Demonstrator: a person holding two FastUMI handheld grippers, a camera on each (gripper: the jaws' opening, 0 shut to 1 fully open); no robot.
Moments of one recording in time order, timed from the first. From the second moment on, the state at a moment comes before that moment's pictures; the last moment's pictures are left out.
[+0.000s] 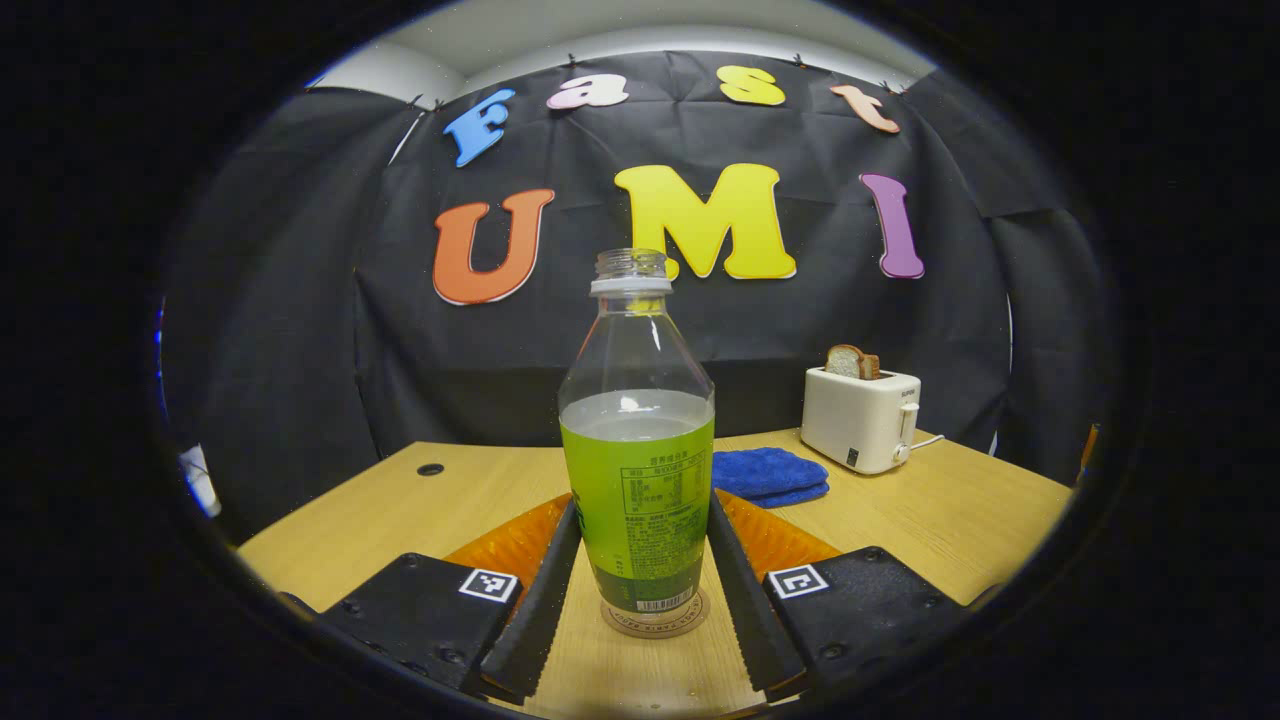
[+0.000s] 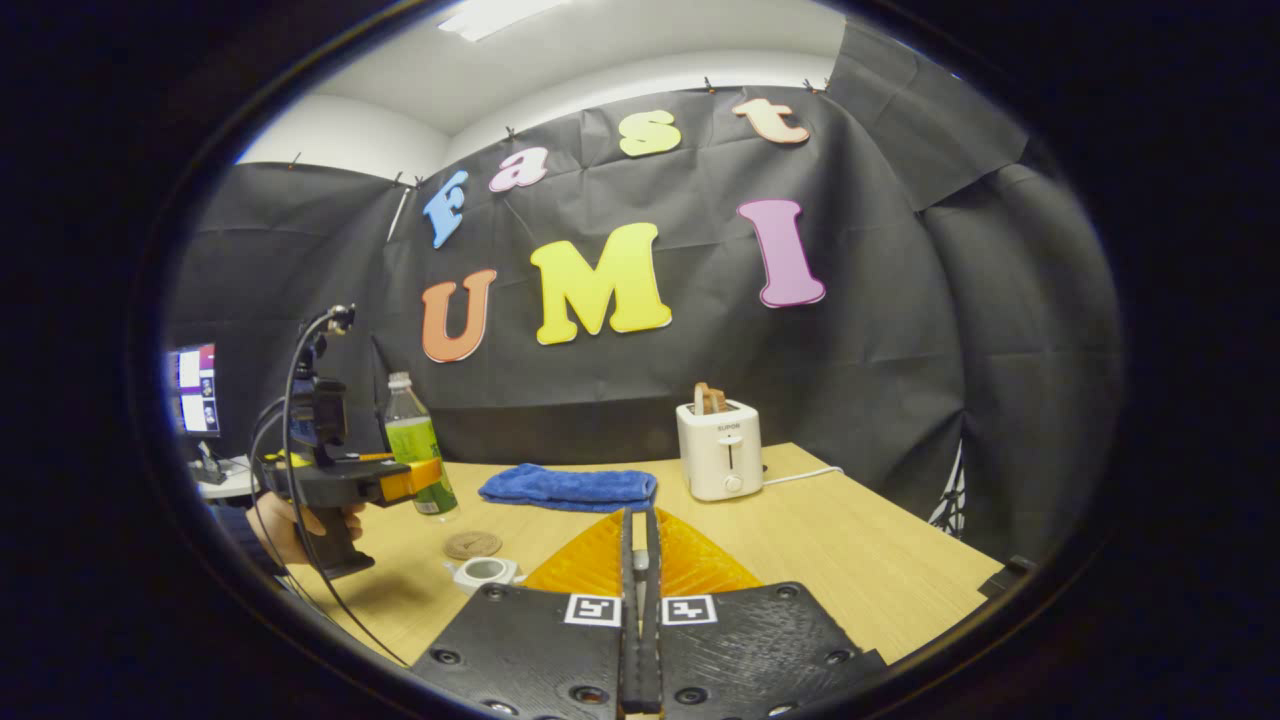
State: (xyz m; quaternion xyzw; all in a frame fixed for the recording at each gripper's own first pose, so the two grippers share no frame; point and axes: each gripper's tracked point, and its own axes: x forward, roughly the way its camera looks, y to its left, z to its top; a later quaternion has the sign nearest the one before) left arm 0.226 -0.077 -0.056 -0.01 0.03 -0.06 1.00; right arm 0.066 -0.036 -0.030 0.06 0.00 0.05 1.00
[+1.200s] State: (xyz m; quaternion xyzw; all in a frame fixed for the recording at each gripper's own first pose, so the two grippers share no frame) left arm 0.230 -0.065 -0.106 0.01 0.07 -0.04 1.00; right arm 0.074 0.011 -0.063 0.02 0.03 0.08 1.00
